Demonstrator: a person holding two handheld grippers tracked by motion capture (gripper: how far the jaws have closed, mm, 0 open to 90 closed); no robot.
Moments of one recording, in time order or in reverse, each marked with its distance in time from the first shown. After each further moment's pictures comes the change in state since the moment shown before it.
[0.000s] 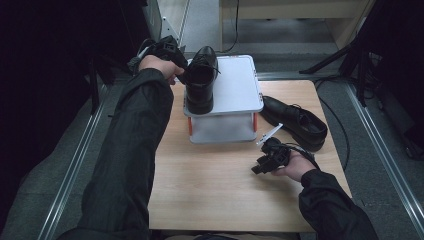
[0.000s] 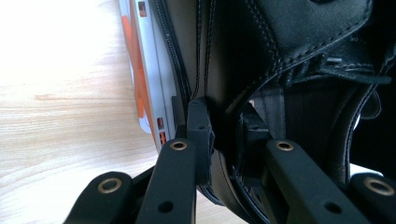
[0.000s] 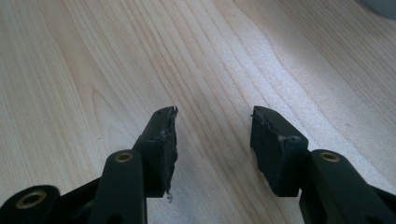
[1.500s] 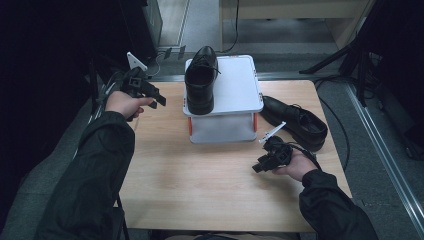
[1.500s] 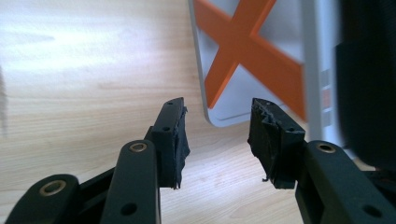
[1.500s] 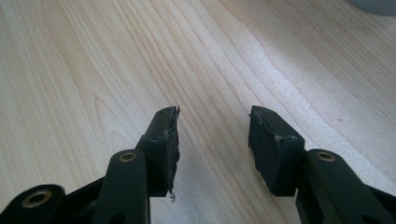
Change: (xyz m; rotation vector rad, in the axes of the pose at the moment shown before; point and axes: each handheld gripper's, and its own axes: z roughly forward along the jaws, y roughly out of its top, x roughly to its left) left arm 0.125 -0.054 0.034 -0.082 -0.074 0.040; right arm -0.005 -0.001 -0.004 -0.020 0.020 0.052
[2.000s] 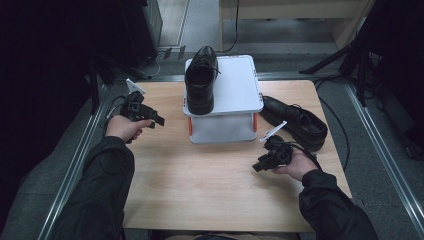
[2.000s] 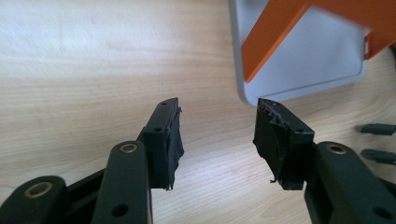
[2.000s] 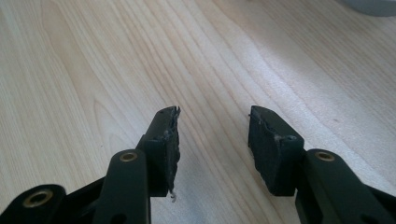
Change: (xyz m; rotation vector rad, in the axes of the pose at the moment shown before) left arm 0.041 -0.039 0.046 0.016 -0.011 -0.009; right arm -0.003 0.000 -0.001 -0.013 0.003 0.022
